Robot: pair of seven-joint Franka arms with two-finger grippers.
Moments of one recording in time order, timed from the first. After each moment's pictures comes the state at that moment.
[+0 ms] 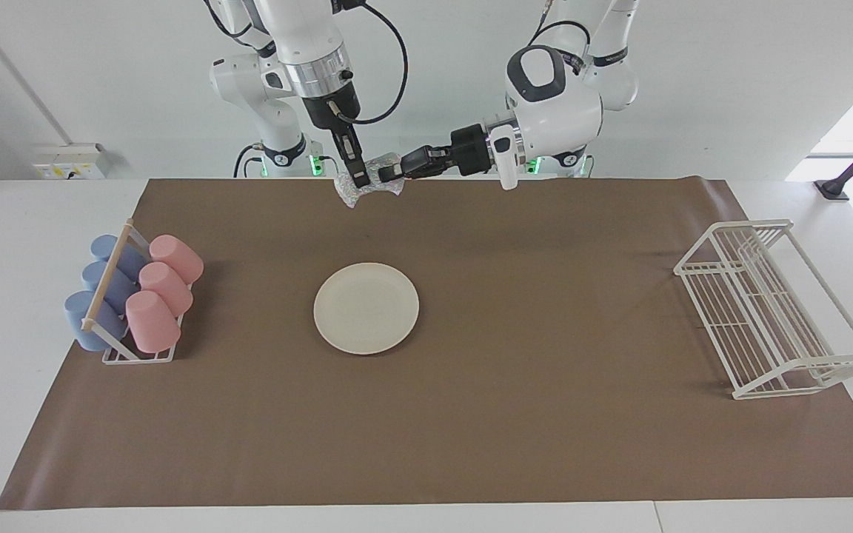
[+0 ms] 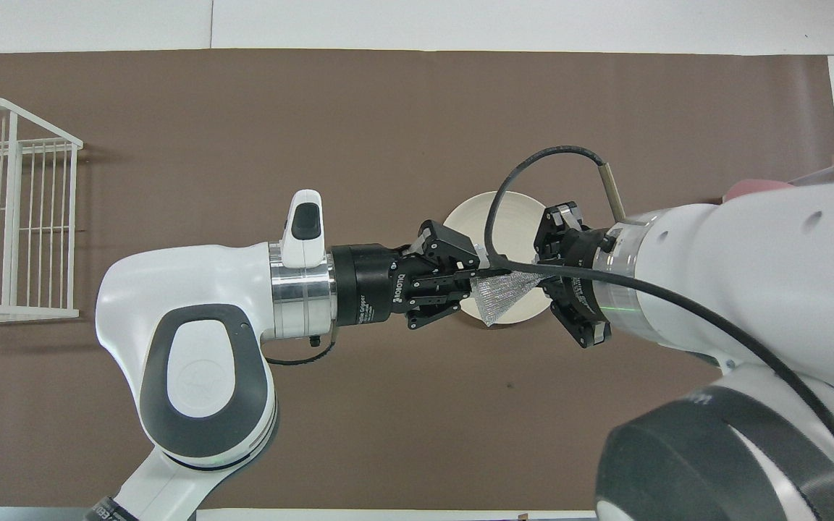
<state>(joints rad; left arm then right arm) -0.67 -0.04 0.01 -2.01 -1.55 2.29 -0.32 0.18 -0.14 0.24 -1.78 0.18 1.83 1.70</state>
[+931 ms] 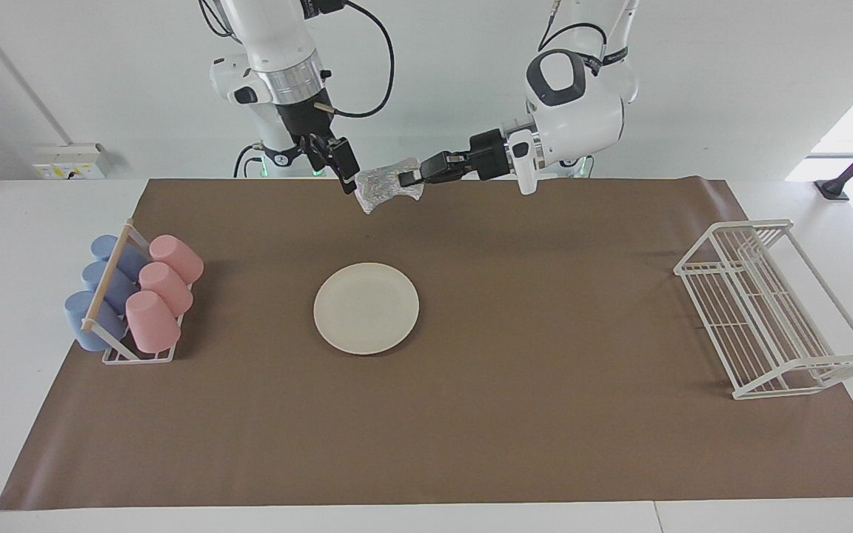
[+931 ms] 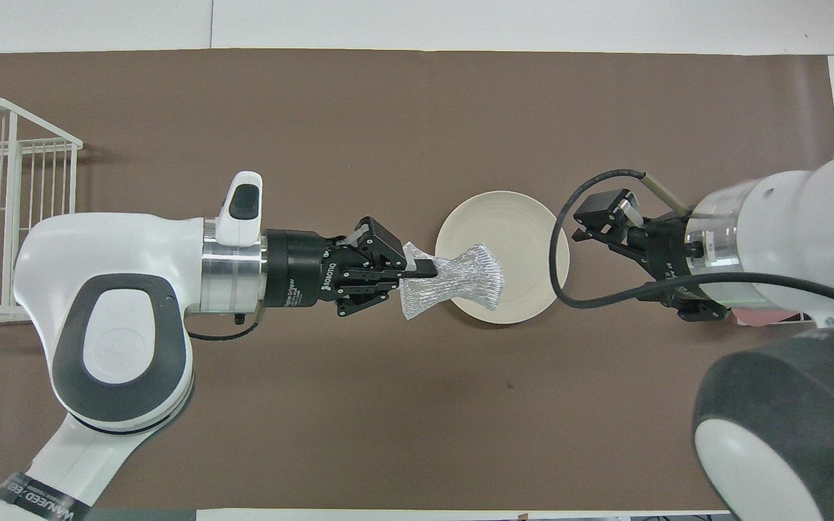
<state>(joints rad) -0.49 -0.07 0.03 -2.05 -1.27 2.06 -0.35 0.02 -0.14 0.22 -1.78 0.18 1.73 0.91</state>
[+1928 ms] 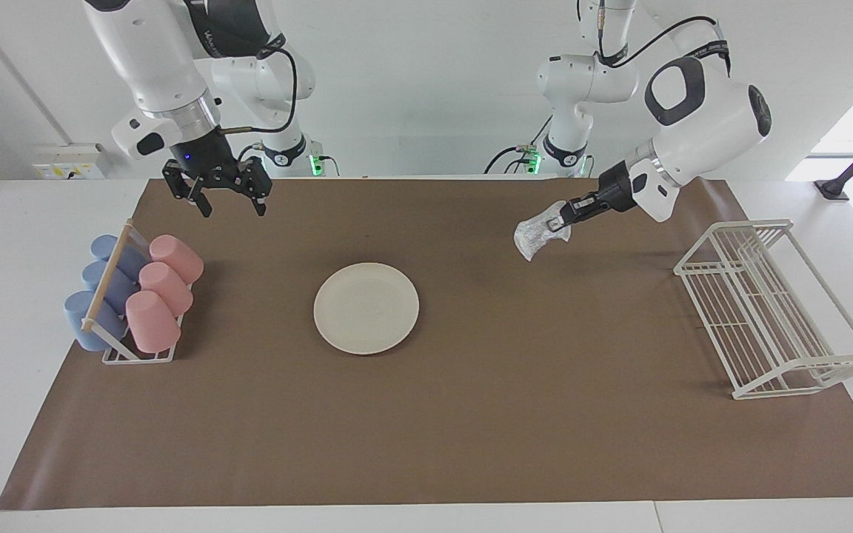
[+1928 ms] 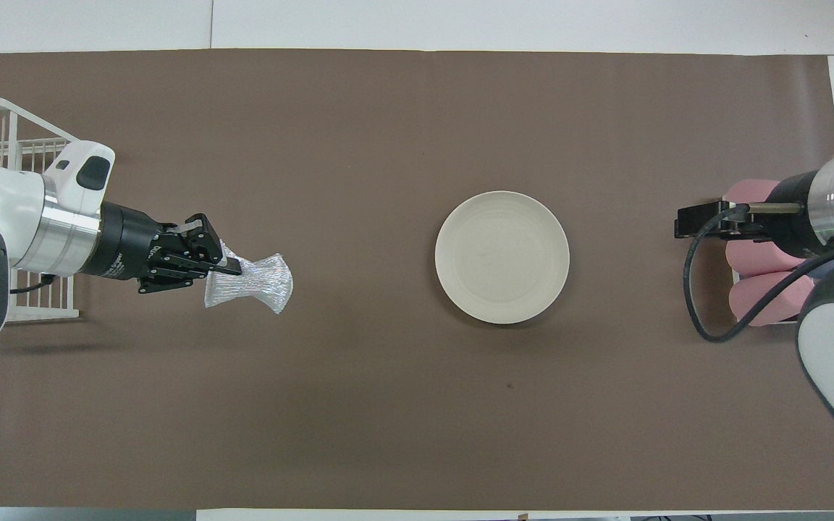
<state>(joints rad) -0.19 -0.05 0.04 -1.93 -0.53 1.76 -0.39 -0.10 -0.10 0.16 -1.81 0.09 1.79 0.10</state>
